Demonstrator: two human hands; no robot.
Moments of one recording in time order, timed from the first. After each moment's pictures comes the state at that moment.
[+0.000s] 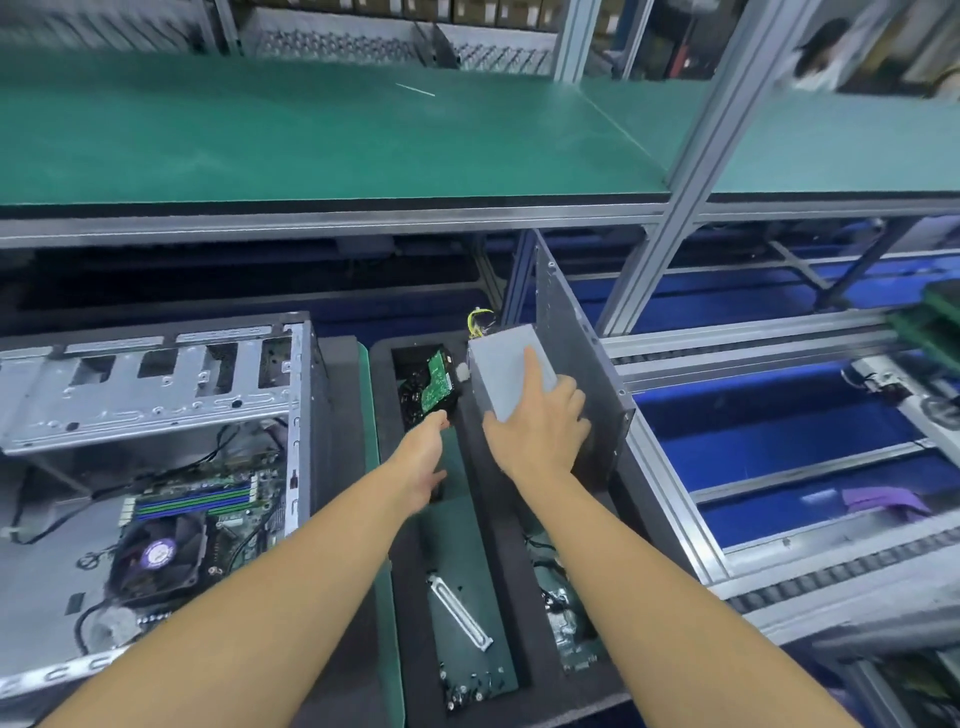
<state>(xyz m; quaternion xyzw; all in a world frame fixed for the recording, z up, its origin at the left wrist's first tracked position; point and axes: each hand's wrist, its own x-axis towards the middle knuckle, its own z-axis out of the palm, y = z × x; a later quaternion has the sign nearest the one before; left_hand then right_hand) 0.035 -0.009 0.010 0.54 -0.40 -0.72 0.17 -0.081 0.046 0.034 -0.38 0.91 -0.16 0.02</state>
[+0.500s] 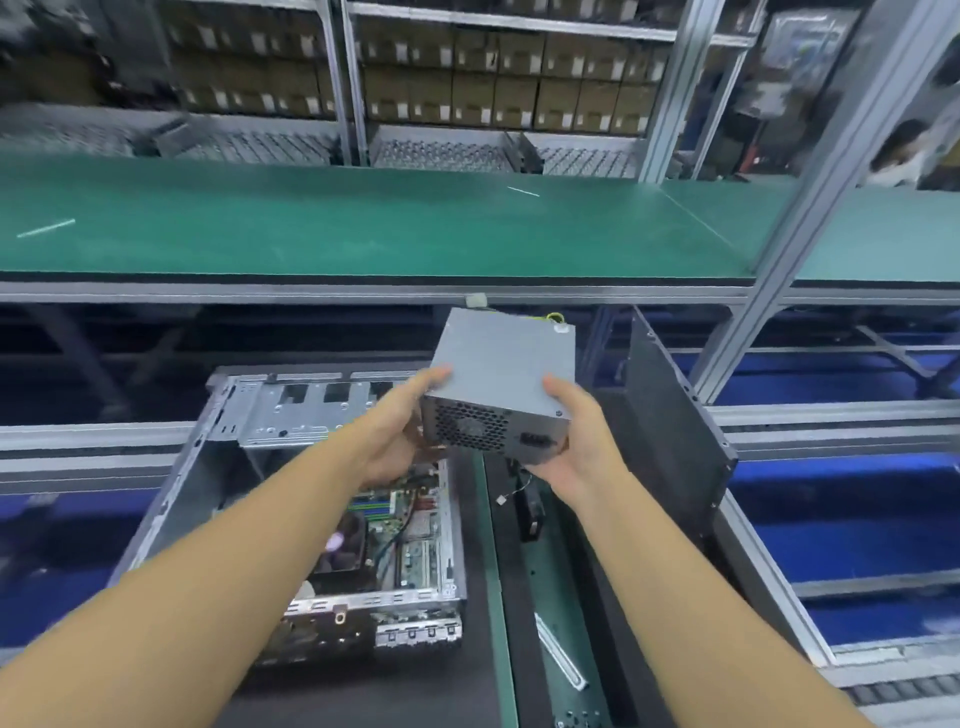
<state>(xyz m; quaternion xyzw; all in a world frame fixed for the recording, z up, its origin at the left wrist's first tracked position) 0.215 -0.049 0.136 0.43 -0.45 -0.75 0.23 0.028 0.036 0.128 -0.09 0.50 -0.66 0.56</state>
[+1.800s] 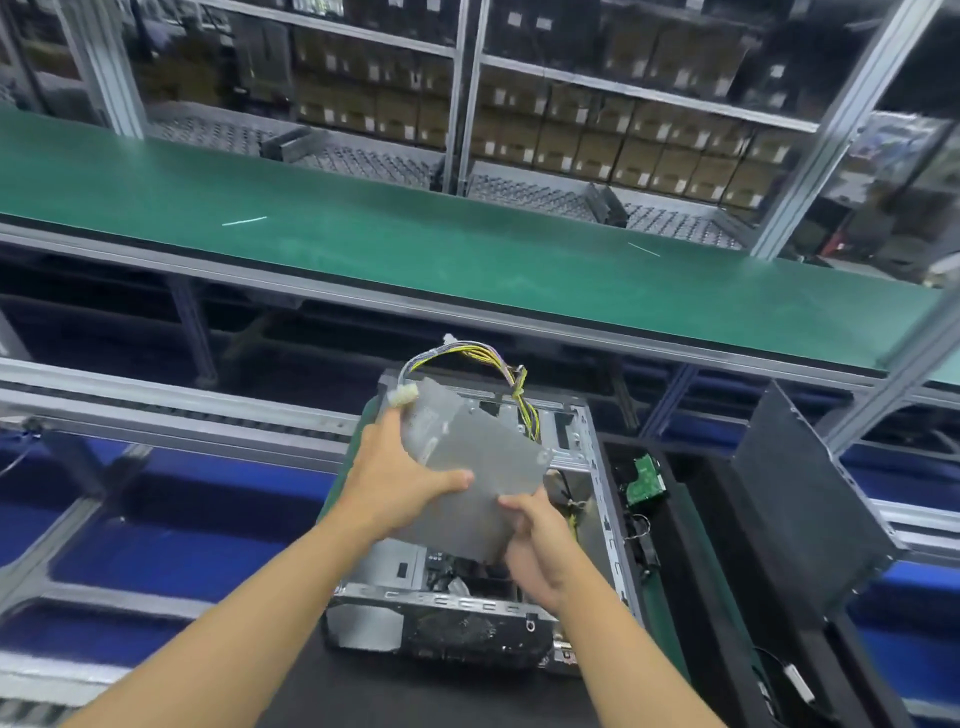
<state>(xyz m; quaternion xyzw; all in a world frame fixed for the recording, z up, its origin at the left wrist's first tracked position) 0.442 -0.021 0.138 0.57 -0.60 -0.43 0.35 0.262 0.018 0.067 -0.25 0.47 -0.56 0.64</state>
